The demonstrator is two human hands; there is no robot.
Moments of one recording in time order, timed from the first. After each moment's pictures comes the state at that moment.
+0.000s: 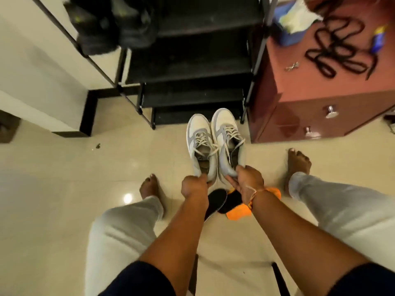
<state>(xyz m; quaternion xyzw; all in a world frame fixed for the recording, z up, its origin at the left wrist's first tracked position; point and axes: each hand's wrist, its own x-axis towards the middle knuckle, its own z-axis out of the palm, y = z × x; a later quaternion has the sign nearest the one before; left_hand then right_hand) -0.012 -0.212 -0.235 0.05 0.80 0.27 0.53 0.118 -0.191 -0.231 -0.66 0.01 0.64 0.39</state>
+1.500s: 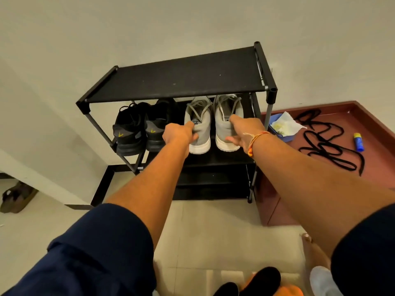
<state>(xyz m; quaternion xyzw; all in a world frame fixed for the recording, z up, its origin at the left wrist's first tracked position) -0.053 0.082 0.036 0.29 0.74 0.47 0.38 0.116 0.096 0.029 -0.59 -0.25 0.61 0.46</state>
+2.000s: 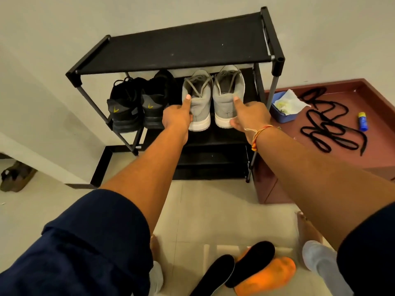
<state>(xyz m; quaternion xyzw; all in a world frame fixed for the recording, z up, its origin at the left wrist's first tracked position) -0.059 0.076 0.006 0.32 0.71 0.50 0.37 0.120 0.092 -0.021 -0.69 -0.40 0.42 0.44</state>
